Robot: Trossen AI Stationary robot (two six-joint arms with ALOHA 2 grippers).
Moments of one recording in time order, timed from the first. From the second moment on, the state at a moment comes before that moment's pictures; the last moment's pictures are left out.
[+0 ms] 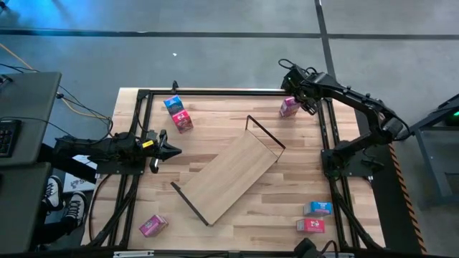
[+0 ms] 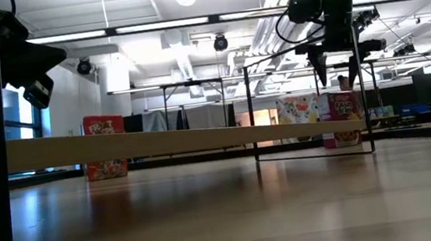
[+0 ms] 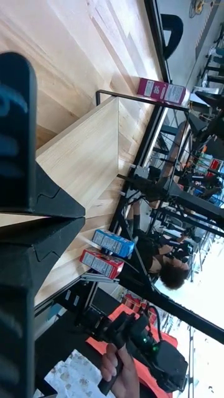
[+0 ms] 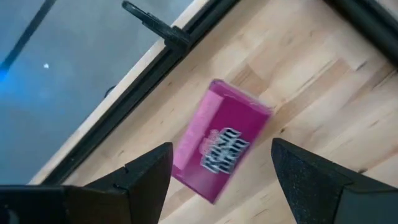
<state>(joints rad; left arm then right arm) -0.07 0.03 0.01 0.02 -0.05 -0.36 -0.79 1.44 1.16 -0.96 0.24 1.52</state>
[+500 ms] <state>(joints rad) -0.07 0.03 0.01 0.02 -0.05 -0.36 -0.80 1.44 1.16 -0.95 0.23 1.65</state>
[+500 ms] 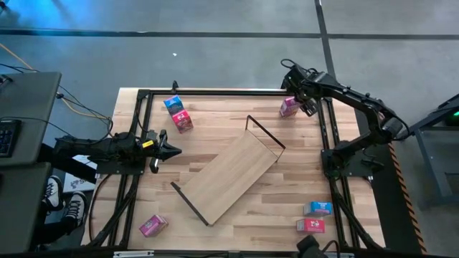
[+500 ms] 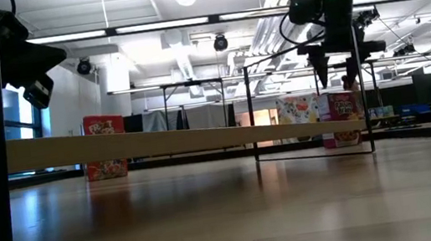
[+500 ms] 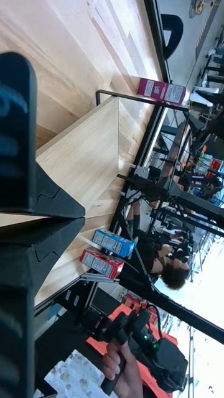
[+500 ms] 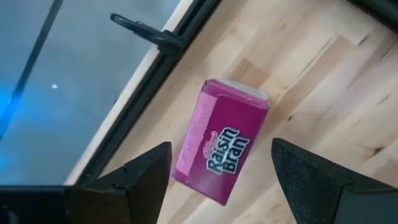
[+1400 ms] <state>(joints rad) -0.07 0.03 0.01 0.02 -0.05 -0.36 -0.82 1.53 1.16 -0.89 0.19 1.66</state>
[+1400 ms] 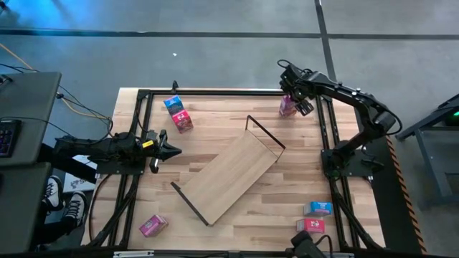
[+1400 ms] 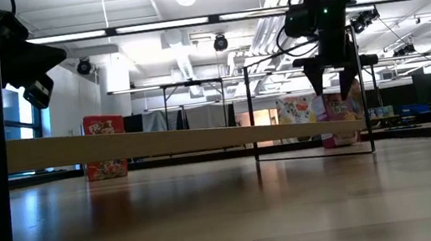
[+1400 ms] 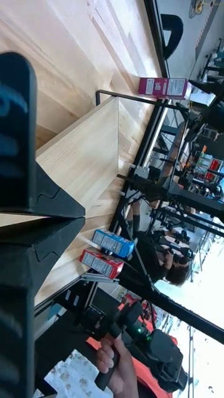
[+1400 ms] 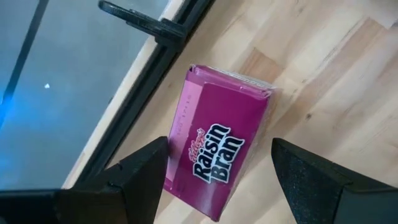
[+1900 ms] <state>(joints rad) -0.07 0.03 0.01 0.02 -0.05 -0.36 -0.82 1.52 1.16 -0.87 0.18 1.66</state>
